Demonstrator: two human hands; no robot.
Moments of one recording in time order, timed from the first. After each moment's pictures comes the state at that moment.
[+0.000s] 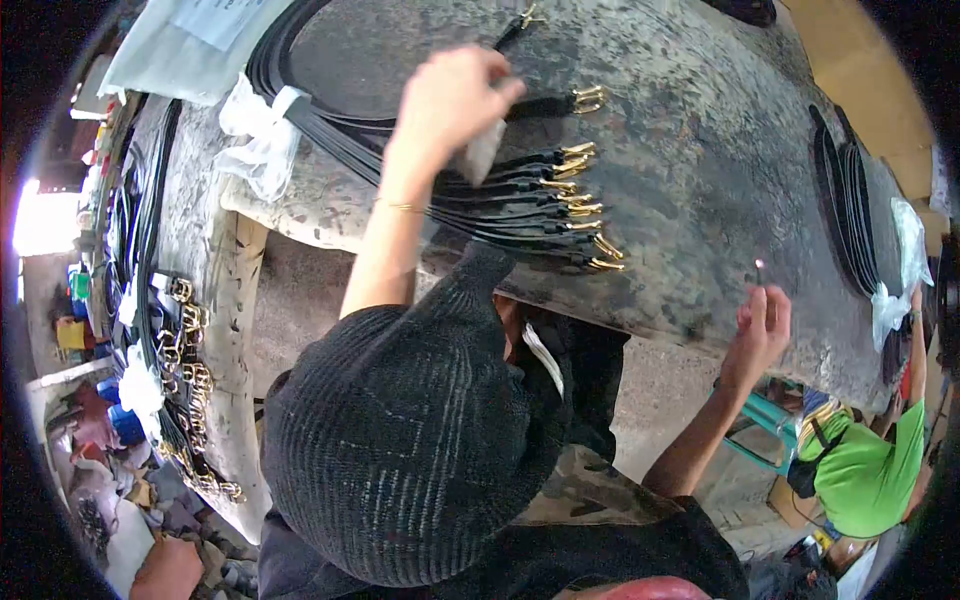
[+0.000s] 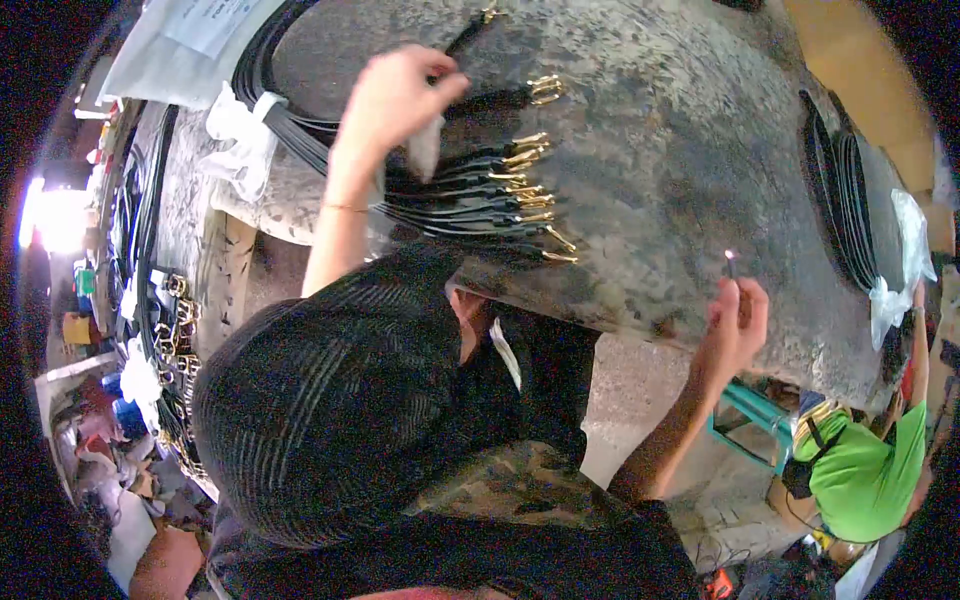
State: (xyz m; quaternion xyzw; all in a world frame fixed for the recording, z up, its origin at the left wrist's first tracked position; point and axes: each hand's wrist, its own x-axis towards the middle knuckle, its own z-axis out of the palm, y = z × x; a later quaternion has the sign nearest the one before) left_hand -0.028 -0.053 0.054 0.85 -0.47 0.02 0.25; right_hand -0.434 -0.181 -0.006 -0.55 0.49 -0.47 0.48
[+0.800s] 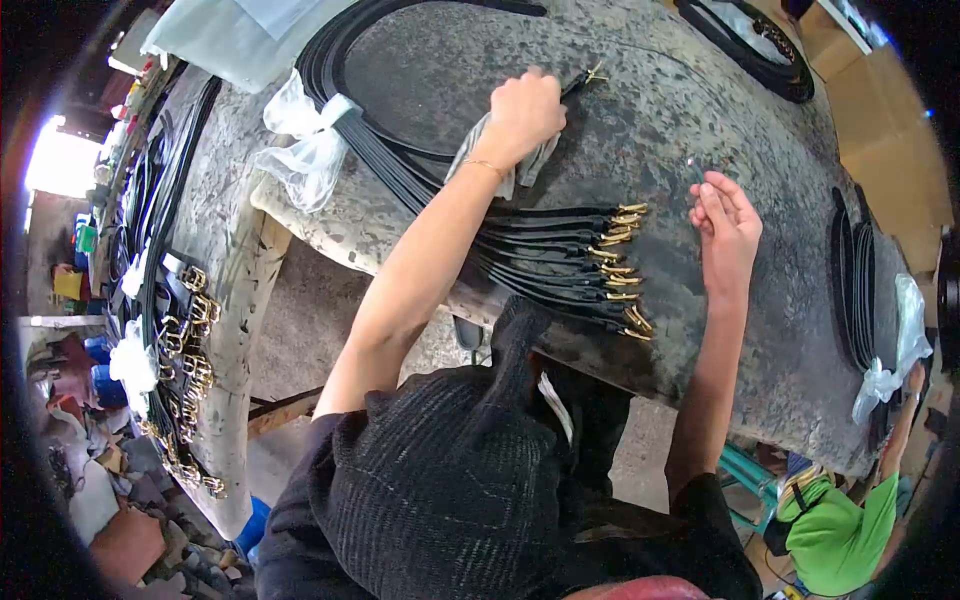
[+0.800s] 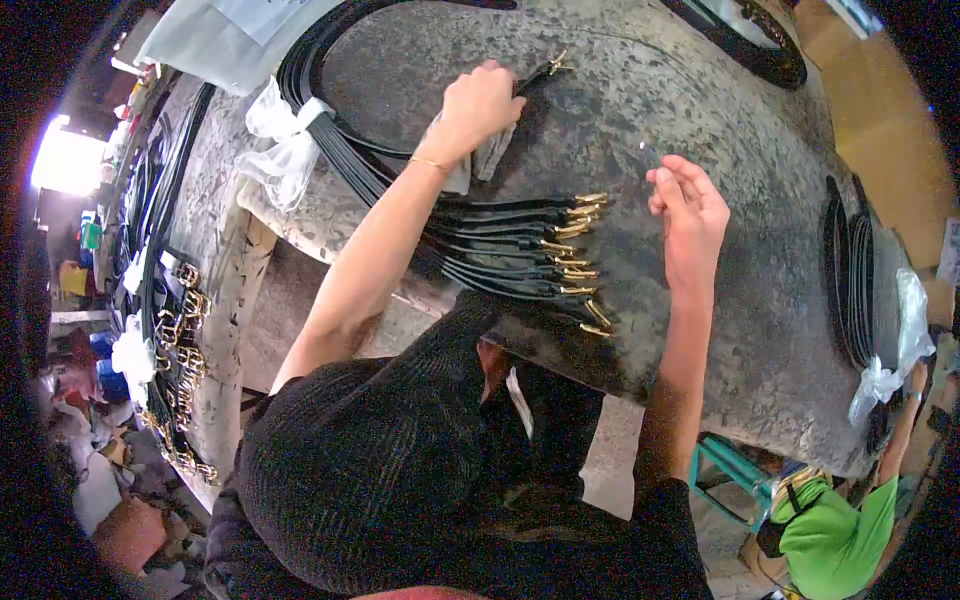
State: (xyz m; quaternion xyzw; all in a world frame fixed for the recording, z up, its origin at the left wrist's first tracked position) left_hand 0.033 -0.104 0.008 0.88 -0.42 0.12 0.19; right_hand -0.221 -0.226 0.023 -0.56 0.25 -0.33 0.72
